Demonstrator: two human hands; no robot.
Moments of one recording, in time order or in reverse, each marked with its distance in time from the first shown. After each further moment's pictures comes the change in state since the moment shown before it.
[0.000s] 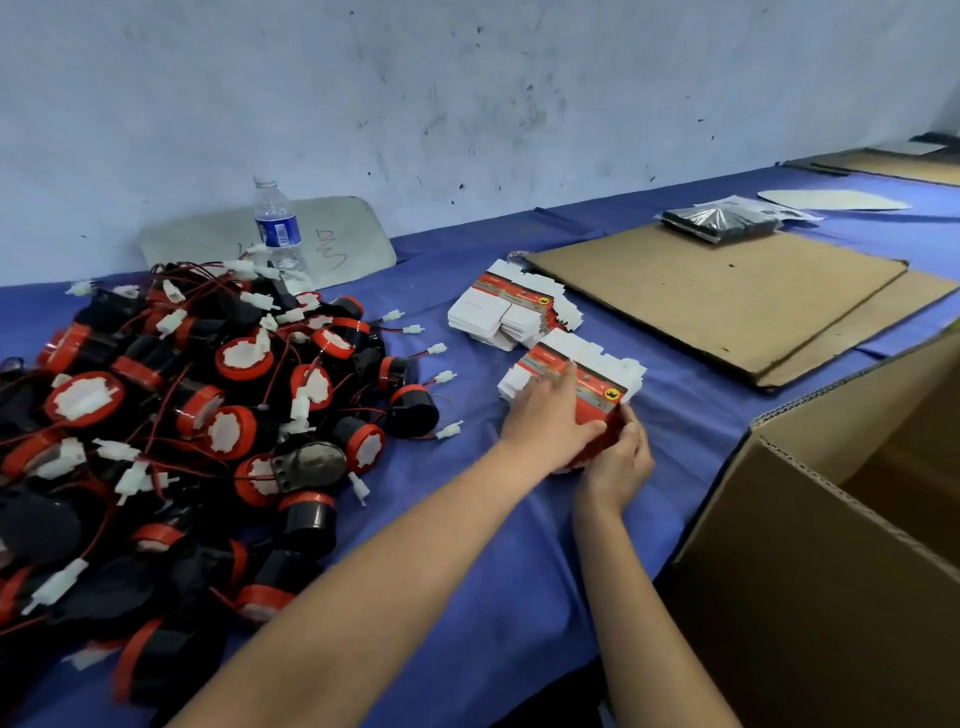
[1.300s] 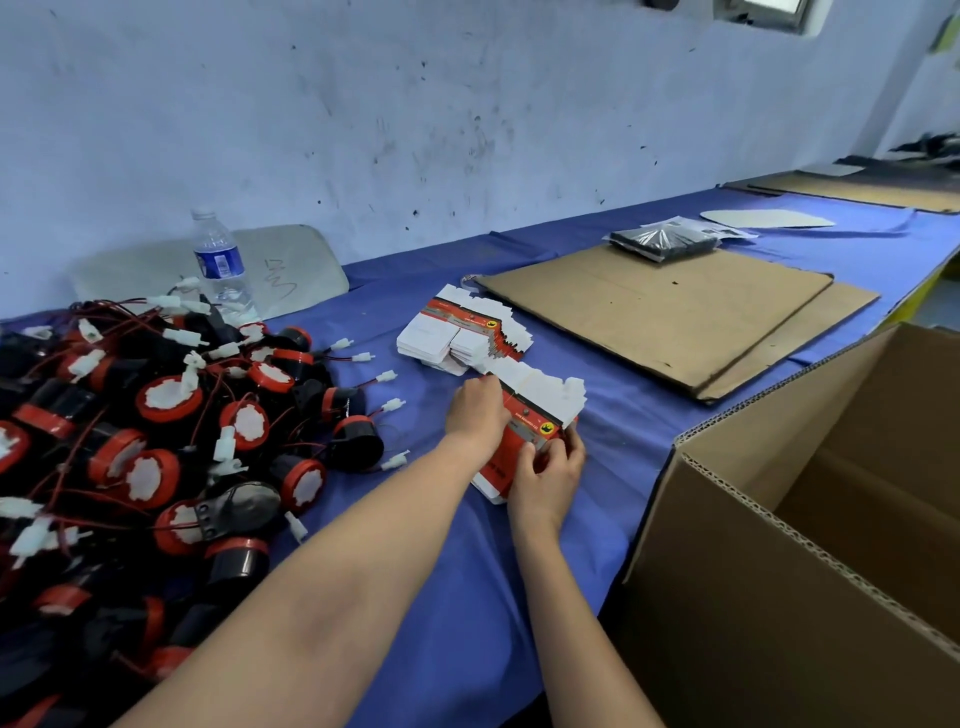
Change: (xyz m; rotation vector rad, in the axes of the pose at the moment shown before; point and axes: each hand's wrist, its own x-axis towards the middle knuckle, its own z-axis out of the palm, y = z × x) left_hand 0.062 -0.016 0.012 0.149 0.127 -0.124; right_hand 0.003 0.009 -0.001 -0.483 -0.235 -0.258
